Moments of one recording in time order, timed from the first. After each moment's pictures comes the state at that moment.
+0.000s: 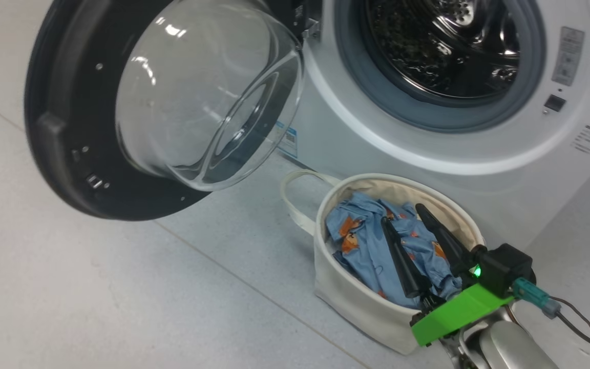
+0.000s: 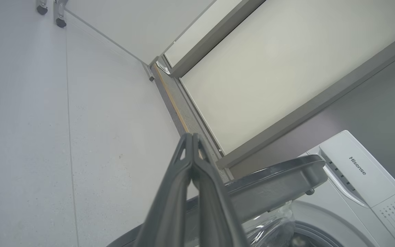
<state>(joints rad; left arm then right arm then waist) -0.61 0.38 0.25 0.44 -1.07 0.07 0.12 -0.22 -0.18 0.38 0.17 0.36 0.13 -0.24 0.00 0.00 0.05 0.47</state>
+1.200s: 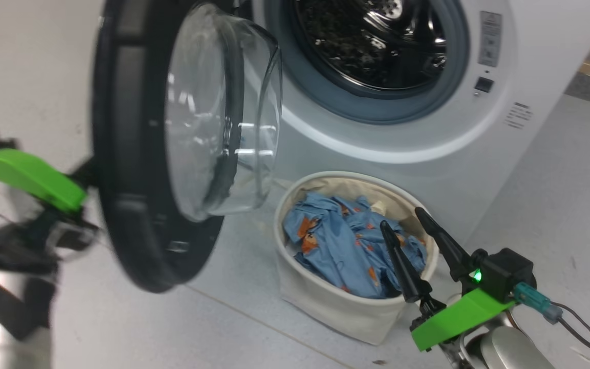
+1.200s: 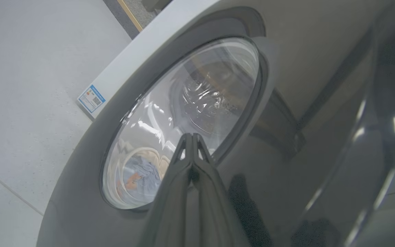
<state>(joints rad) -0.69 0.28 0.03 0.56 -1.18 -0.11 0.59 -0.19 -0.18 0.37 0.13 0.35 0.13 -0.22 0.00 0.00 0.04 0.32</state>
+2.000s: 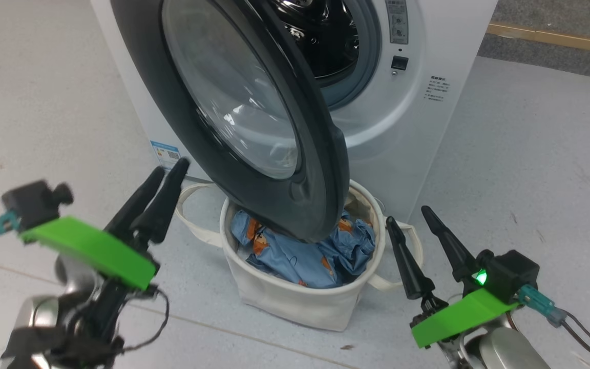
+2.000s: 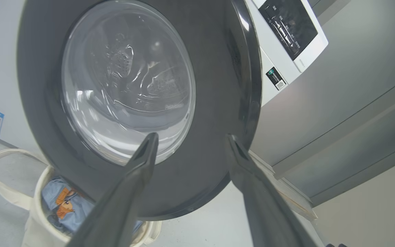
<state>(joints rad) -0.33 0.16 -0.08 -0.09 -1.00 -0.01 0.42 -0.18 -0.14 0.33 0.15 0.35 0.13 -0.25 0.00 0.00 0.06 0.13</state>
